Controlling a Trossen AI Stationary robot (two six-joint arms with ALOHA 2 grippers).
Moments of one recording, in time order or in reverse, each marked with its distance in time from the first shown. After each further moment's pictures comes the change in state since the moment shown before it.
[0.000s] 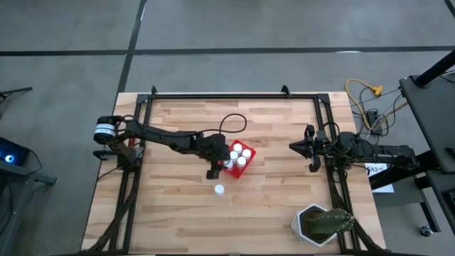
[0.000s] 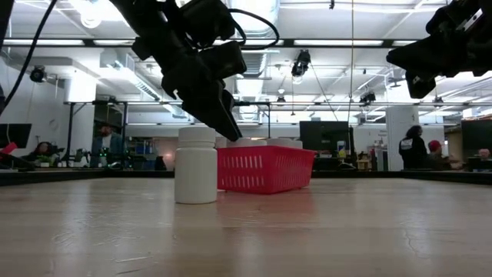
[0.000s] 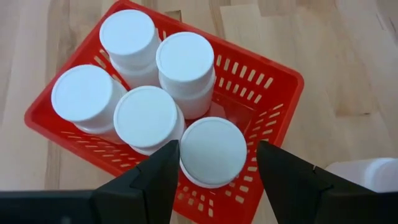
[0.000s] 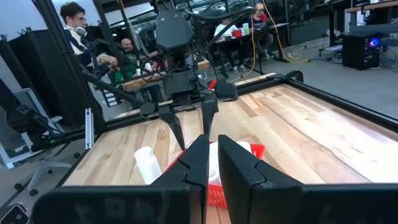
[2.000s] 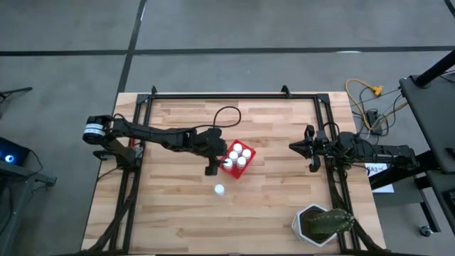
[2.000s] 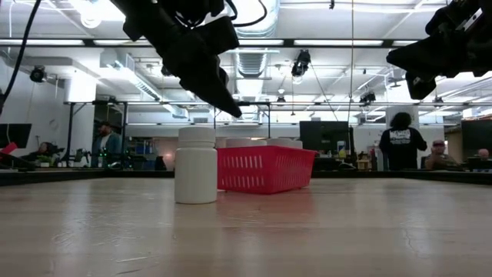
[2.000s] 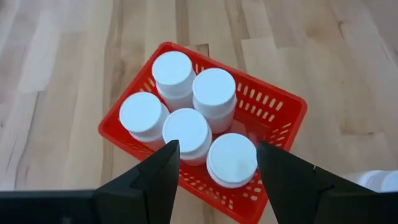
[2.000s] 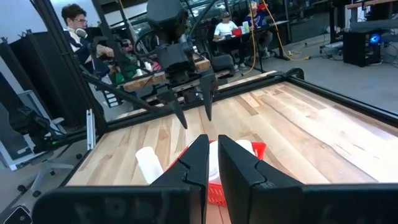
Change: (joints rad) left arm -0.008 -0.115 -0.003 -0.027 -0.099 0.000; right arm 0.000 0.000 0.000 -0.003 -0.001 0.018
